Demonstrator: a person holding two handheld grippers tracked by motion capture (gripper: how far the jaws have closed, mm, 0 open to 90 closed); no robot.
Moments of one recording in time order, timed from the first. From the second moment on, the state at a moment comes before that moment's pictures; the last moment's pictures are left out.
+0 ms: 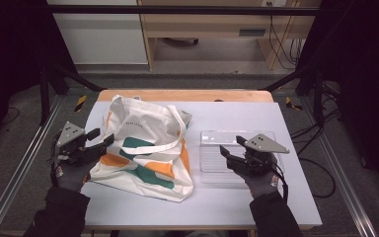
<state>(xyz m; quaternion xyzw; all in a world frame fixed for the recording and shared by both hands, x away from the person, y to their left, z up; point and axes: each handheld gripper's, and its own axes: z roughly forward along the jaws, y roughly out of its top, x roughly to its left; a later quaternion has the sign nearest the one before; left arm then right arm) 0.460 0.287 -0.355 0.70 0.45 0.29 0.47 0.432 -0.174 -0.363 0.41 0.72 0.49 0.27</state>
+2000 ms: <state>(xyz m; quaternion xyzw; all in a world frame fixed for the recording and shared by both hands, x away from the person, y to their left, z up) 0.461 0.267 -0.388 0.75 0.42 0.28 0.43 0.459 -0.084 -0.353 0.35 0.73 0.54 0.23</state>
